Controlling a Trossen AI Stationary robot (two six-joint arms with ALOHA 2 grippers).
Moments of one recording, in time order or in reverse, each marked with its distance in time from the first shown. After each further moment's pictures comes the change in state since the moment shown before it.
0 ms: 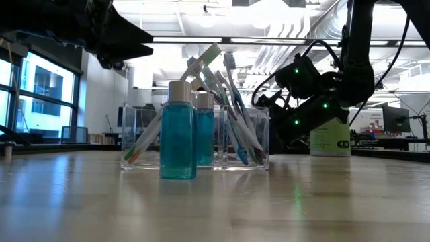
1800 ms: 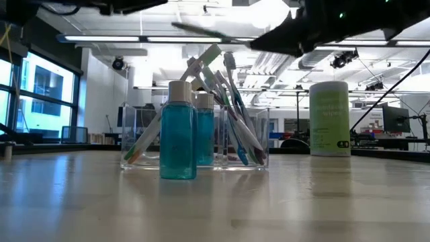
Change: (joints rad) left arm -0.200 0.335 0.170 0.431 -0.228 0.712; right arm 0.438 -0.625 -0.001 -0.267 0.325 -0.134
